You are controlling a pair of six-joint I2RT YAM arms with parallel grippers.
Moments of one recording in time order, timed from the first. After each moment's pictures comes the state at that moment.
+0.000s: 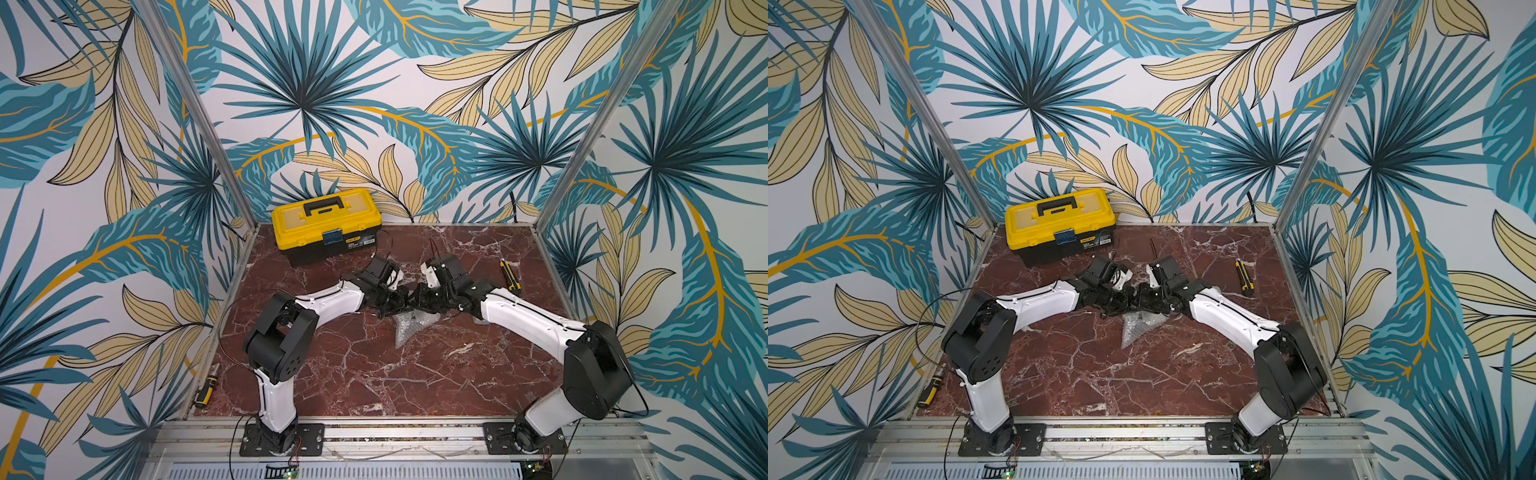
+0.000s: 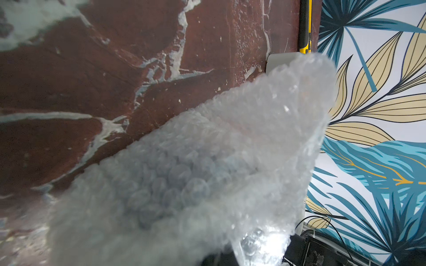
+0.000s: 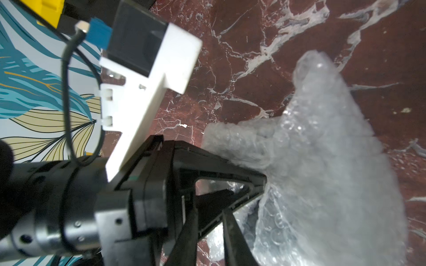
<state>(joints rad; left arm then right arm) -0.59 1.87 1.24 -0.28 0.55 -0.75 0.57 1.58 1.14 -0.42 -0.27 0.72</state>
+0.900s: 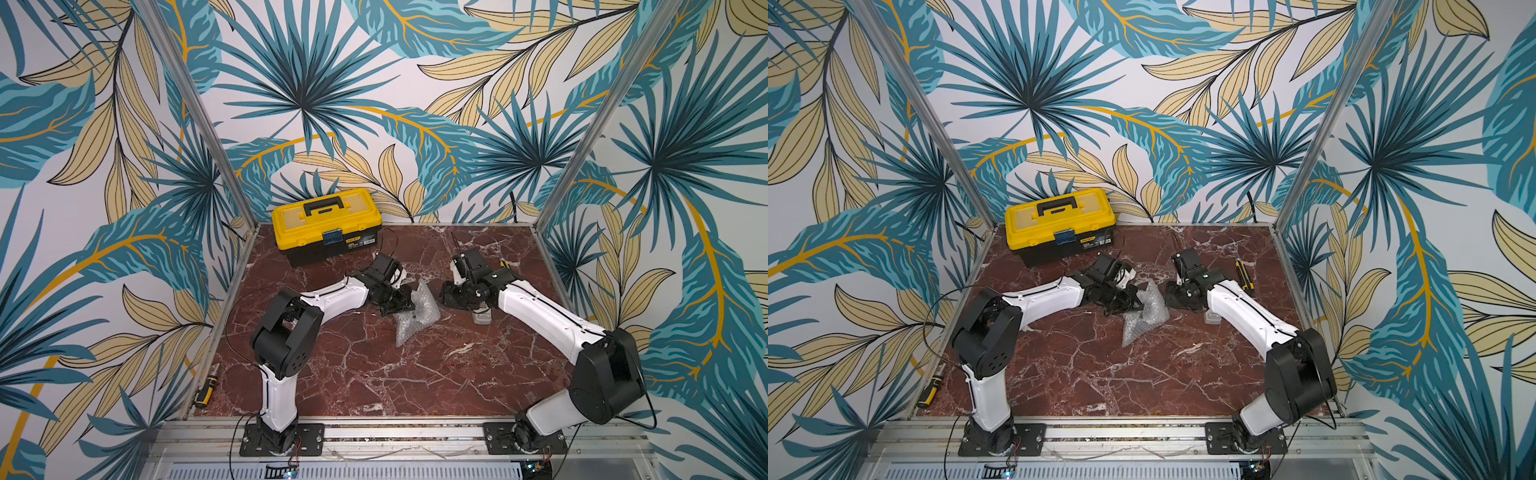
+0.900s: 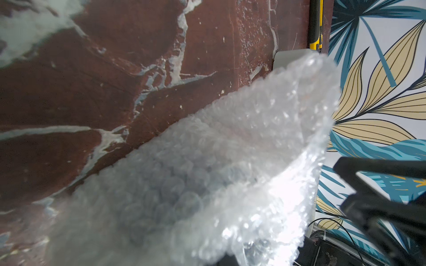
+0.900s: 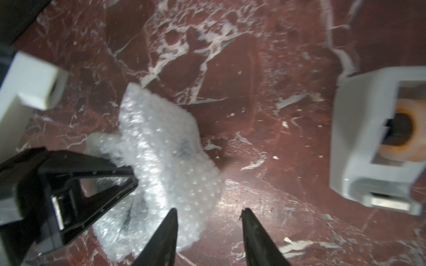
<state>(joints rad) -0.60 1.92 1.32 -0.36 0.52 -0.70 0.38 1.53 1.19 -0.74 -0.04 0.49</state>
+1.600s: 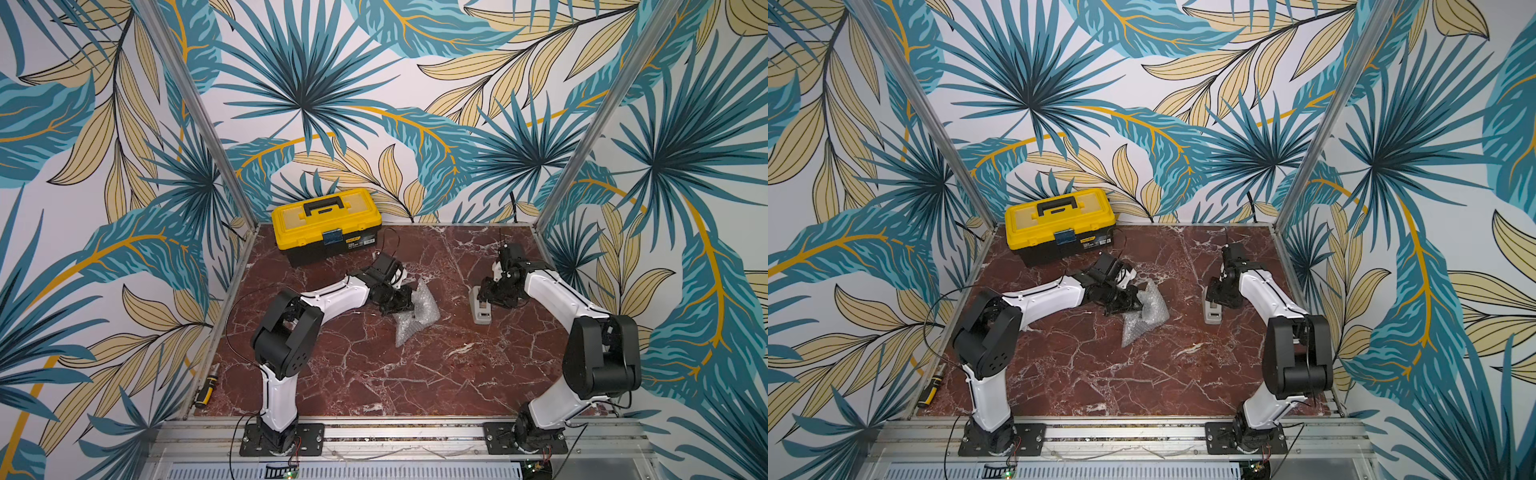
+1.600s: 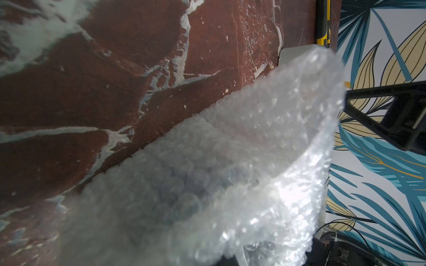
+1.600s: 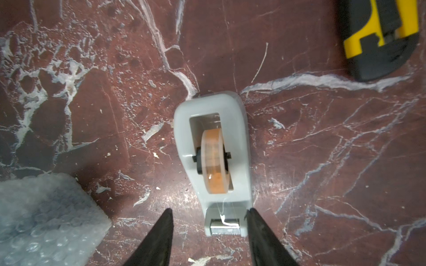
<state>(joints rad) -0.61 1.92 1.33 -0.39 0.49 -0.67 0.02 1.66 1.18 -0.77 -0.10 0.31</state>
